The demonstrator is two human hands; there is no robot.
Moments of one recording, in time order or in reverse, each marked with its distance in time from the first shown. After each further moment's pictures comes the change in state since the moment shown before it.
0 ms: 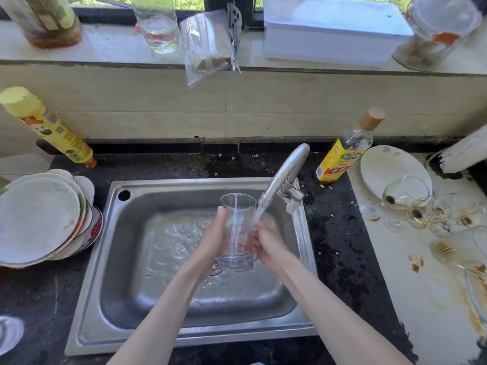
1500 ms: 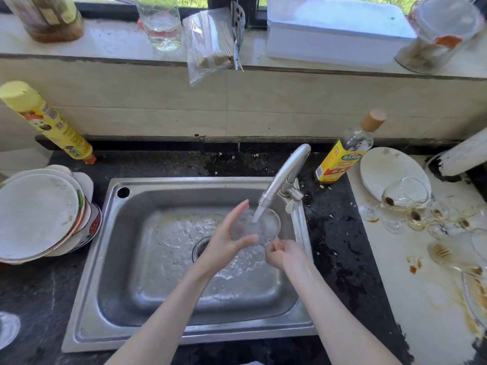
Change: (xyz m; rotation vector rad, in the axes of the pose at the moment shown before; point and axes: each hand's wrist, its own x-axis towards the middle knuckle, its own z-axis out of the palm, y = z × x) left_hand 0.015 -0.026 -0.001 0.291 -0.054 0.354; right_hand 0.013 0.002 -0.046 1.109 0.351 0.539
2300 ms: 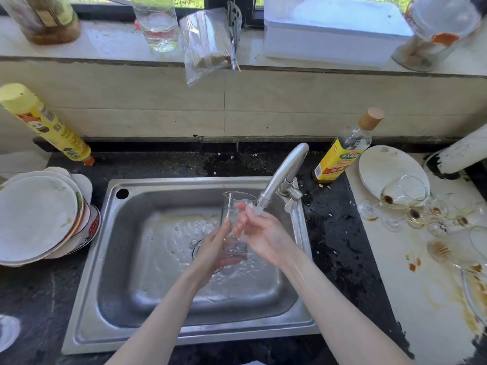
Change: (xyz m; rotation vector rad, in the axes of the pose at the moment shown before) left_hand -0.010 -0.007 -0.004 -0.375 0.117 -0.435; right_hand -0.040 0.038 0.023 -0.889 -0.772 -0.255
